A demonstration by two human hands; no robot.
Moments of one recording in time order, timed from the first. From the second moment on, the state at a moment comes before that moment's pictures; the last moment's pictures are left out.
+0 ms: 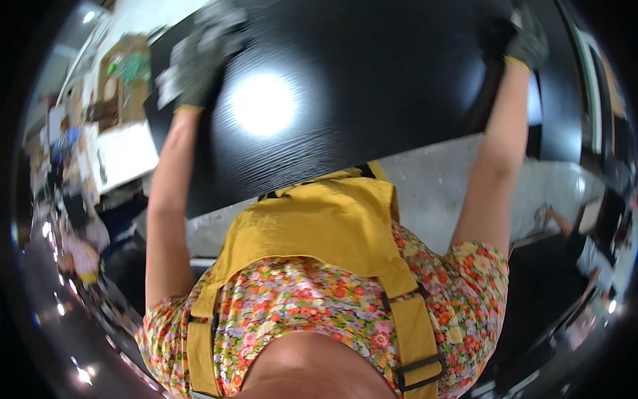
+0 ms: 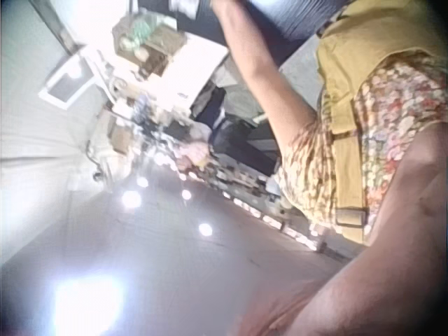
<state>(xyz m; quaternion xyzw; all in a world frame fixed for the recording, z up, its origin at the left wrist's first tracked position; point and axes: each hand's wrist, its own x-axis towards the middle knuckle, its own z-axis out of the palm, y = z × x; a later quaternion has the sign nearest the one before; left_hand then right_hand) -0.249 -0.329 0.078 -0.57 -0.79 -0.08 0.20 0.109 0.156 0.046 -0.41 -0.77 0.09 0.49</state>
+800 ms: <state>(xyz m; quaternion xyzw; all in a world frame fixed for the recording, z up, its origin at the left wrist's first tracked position) -0.123 -0.583 0.080 -0.20 -0.92 -0.33 0.09 0.141 0.203 0.028 -0.44 -0.84 -0.01 0.33</state>
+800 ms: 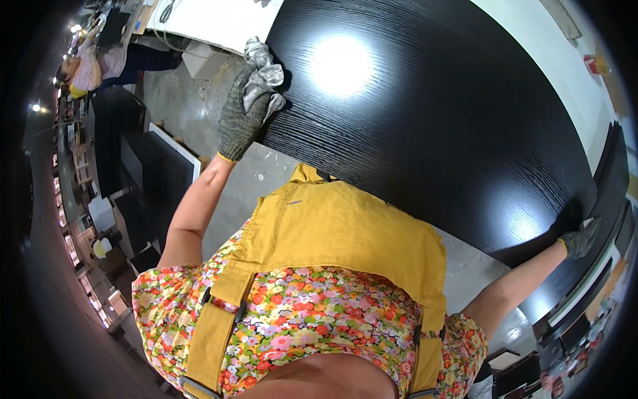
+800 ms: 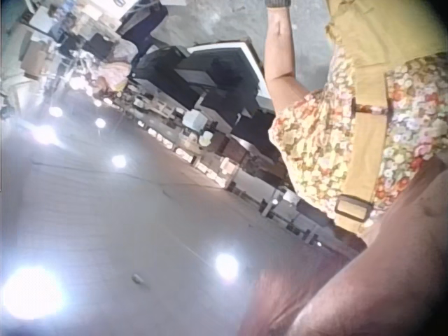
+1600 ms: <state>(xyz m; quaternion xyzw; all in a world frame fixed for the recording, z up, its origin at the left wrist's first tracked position) -0.178 -0.577 0.069 -0.16 -0.89 -0.43 -0.07 -0.021 -0.062 0.076 -0.15 -0.84 0.39 0.34</state>
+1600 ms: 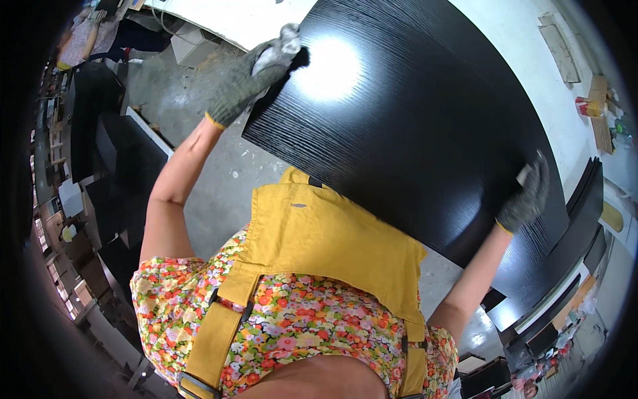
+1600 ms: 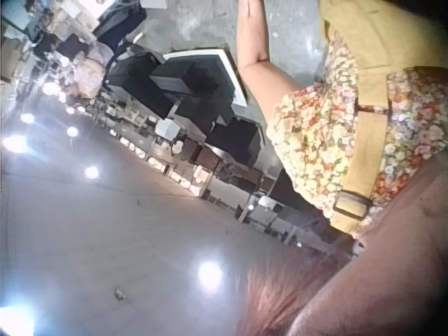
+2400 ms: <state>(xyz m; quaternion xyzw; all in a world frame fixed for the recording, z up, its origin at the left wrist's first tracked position) -0.166 -0.524 0.074 -0.17 -0.93 -0.33 0.08 -0.106 -0.143 0.079 -0.15 -0.82 0.51 0.22</state>
